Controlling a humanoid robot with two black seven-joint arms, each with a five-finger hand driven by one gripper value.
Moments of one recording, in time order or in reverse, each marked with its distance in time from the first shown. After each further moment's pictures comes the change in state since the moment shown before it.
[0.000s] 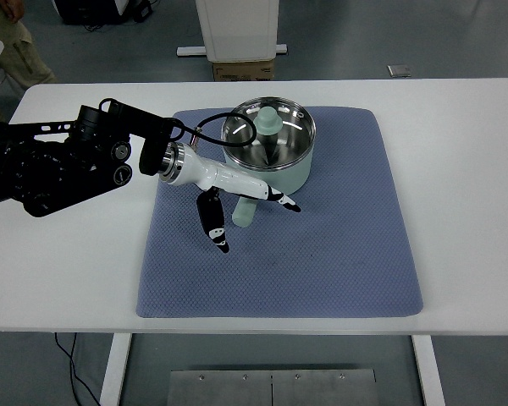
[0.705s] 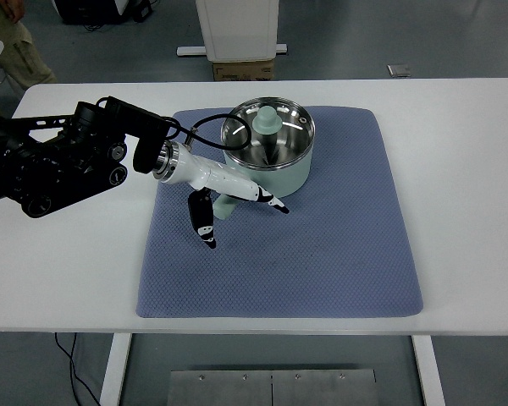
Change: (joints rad) left arm 0.000 0.003 -0.001 0.031 0.123 0.013 -0.040; right arm 0.000 0.000 0.000 0.000 0.000 0.000 0.000
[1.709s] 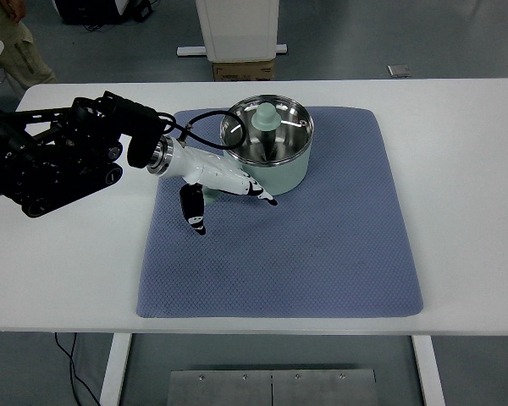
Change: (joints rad) left arm 0.001 -0.002 0.000 0.035 0.155 0.064 -0.044; right arm 0.000 0.000 0.000 0.000 0.000 0.000 0.000
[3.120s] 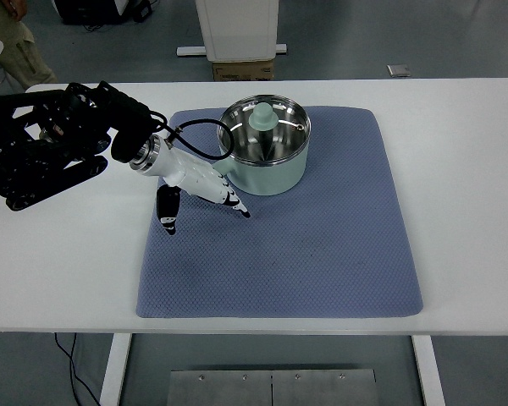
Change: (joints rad) left arm -0.029 0.029 -0.002 0.012 0.220 -0.096 -0.086; right arm 0.000 0.000 0.000 0.000 0.000 0.000 0.000
